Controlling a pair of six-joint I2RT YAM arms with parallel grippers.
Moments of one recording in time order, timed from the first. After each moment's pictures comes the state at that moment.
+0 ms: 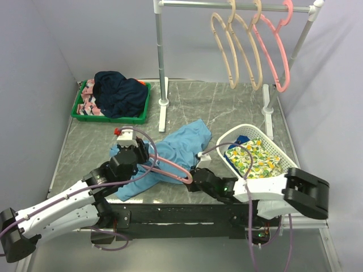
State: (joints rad) left arm -0.92 0.75 0.58 -0.16 -0.69 -0.48; right arm 1.19 1.31 0.37 0.29 0.37 0.89
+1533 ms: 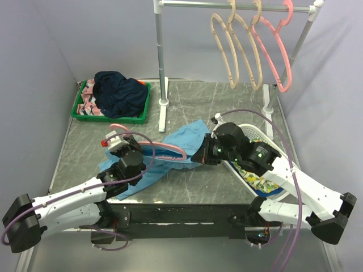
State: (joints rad) left arm -0.94 0.90 0.47 0.22 -1.26 -0.67; right arm 0.86 1.00 1.07 -0.71 -0.06 0.88
